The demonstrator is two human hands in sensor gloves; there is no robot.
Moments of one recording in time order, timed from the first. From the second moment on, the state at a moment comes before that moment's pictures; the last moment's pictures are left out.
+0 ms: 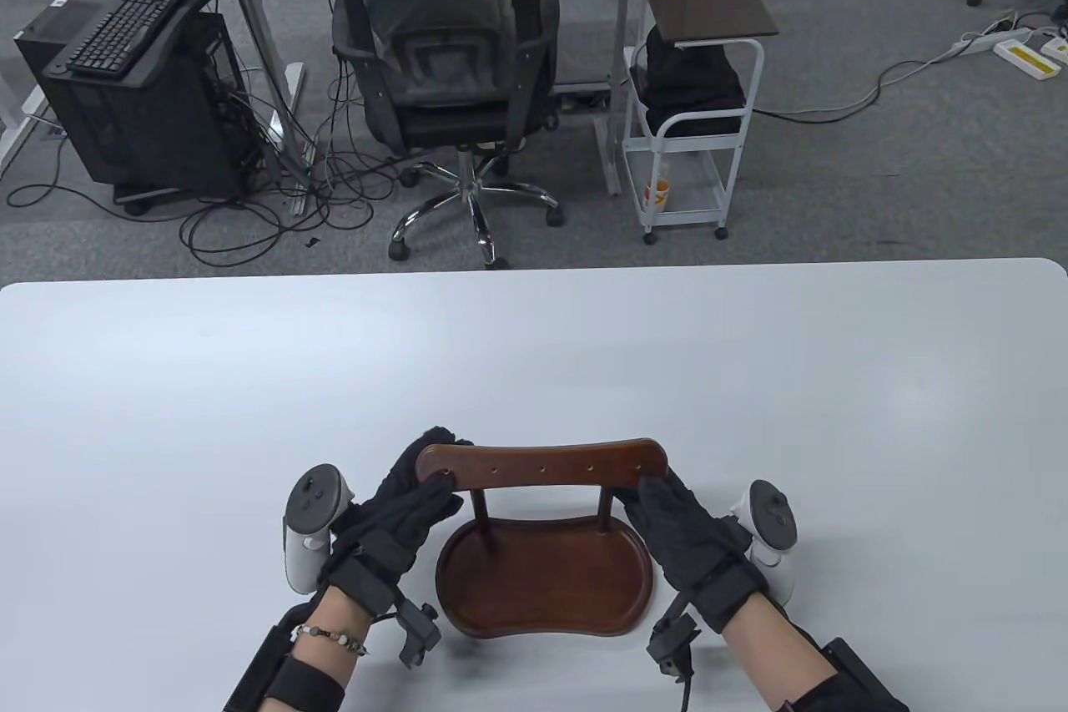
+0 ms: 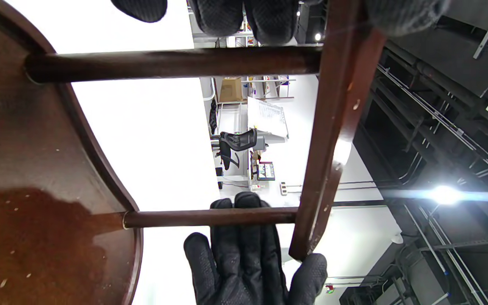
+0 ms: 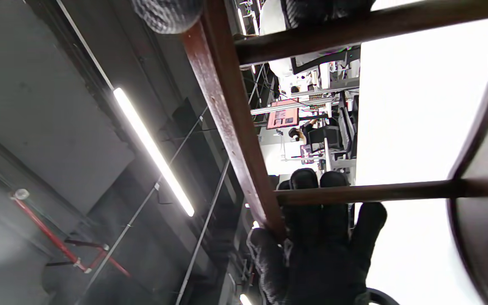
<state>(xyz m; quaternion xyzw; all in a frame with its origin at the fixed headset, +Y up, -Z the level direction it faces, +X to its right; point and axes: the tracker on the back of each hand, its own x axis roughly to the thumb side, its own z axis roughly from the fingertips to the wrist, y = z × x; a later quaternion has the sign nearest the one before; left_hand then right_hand) -0.209 -0.739 -0.333 -0.15 -0.17 0.68 0.70 0.155 -0.757 -0.311 0.13 0.12 0.64 0.75</state>
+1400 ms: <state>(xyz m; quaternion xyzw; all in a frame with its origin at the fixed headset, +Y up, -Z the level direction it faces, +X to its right) -0.237 -0.734 -0.285 -0.03 -0.07 -0.01 1.00 0.190 -0.741 -0.266 0.05 -0.02 0.99 0.11</state>
